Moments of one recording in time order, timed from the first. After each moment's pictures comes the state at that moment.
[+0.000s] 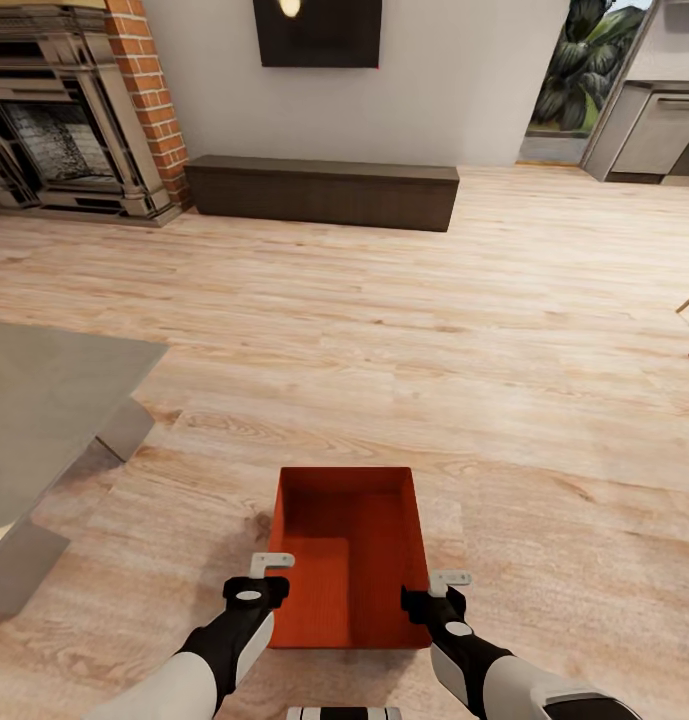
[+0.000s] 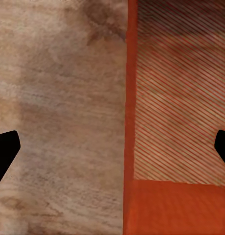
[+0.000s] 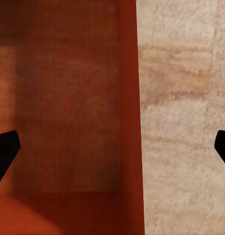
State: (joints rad) left arm -0.64 -0.16 -0.10 -0.31 0.02 0.11 0.33; right arm -0.70 0.12 0.04 -0.01 -0.02 -0.26 -0.16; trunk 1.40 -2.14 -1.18
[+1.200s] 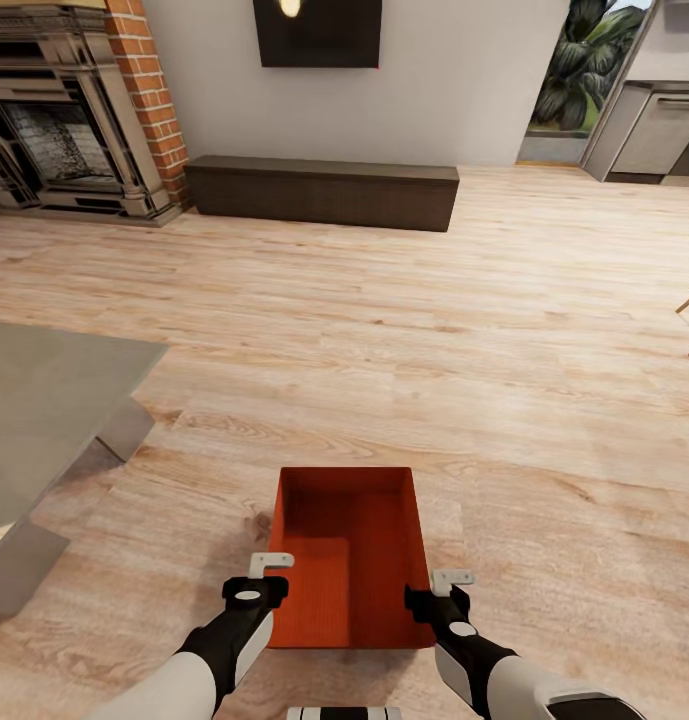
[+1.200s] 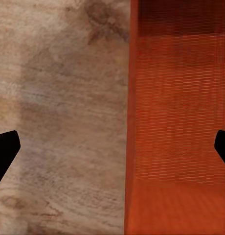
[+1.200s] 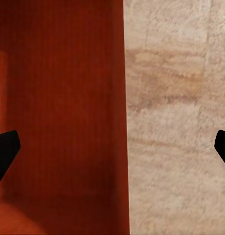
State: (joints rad) left arm -0.64 -0.15 -0.10 -0.31 0.03 0.11 0.33; right arm -0.70 0.11 0.04 -0.01 0.00 -0.27 -0.16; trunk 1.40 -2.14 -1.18
